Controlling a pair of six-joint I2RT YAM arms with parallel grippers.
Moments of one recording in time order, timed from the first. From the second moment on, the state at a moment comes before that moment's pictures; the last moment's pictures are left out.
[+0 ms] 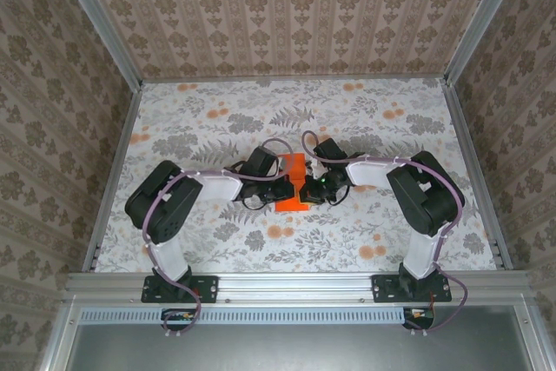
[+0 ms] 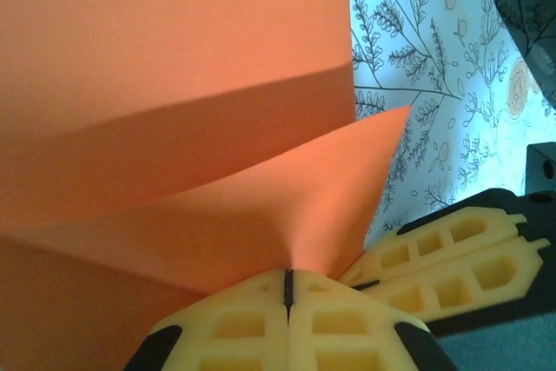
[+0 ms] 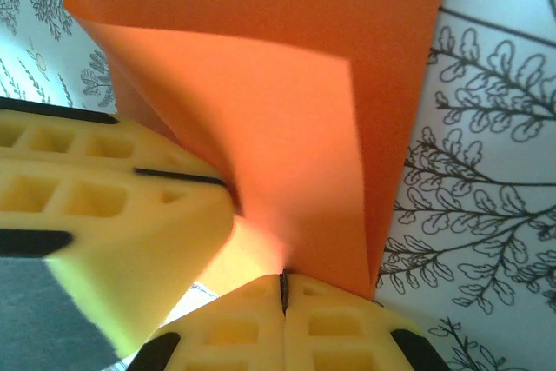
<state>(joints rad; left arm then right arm) -0.73 1.77 0.83 0.03 0.44 -0.76 0.52 1.83 0.96 -0.35 -0.55 0.58</state>
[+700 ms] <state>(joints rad) -0.74 1.80 0.83 0.06 0.43 -0.76 0.52 1.83 0.96 -0.34 -0.56 0.57</state>
